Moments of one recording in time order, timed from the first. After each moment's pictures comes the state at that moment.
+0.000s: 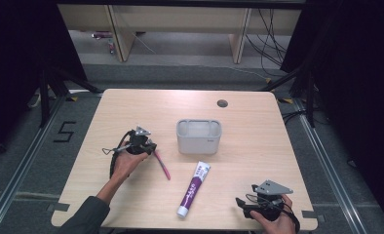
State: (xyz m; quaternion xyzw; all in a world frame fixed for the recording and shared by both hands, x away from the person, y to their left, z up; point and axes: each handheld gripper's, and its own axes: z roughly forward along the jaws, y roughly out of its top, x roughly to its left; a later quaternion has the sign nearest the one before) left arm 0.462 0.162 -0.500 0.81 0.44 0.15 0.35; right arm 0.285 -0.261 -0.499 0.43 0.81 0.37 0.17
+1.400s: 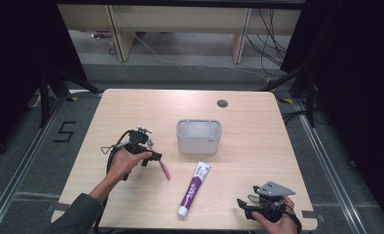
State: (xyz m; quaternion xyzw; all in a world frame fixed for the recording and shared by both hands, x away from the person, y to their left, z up) left arm 0.451 0.153 -0.472 0.82 0.50 0.06 0.28; right arm 0.283 -0.266 -0.499 0.43 0.81 0.37 0.17
